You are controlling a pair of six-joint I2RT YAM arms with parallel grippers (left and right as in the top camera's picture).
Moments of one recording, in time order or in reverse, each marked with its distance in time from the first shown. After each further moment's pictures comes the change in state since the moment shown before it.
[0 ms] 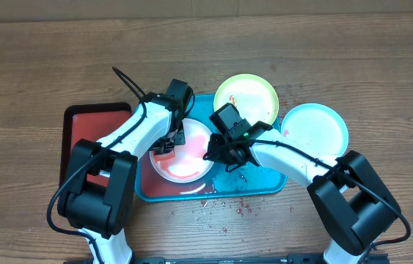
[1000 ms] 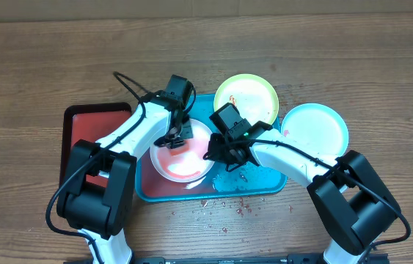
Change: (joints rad) left arm 0.005 -0.003 -0.003 0.094 0.095 -0.113; right arm 0.000 0.001 0.000 0.002 0.003 -0.003
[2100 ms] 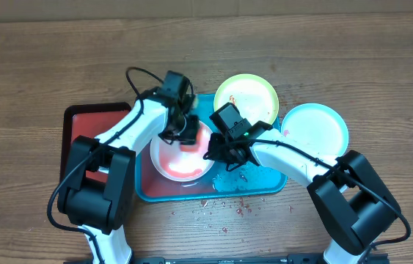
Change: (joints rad) left arm 0.027 0.024 0.031 0.082 0.305 0.433; right arm 0.000 0.000 0.000 0.002 -0.002 -0.003
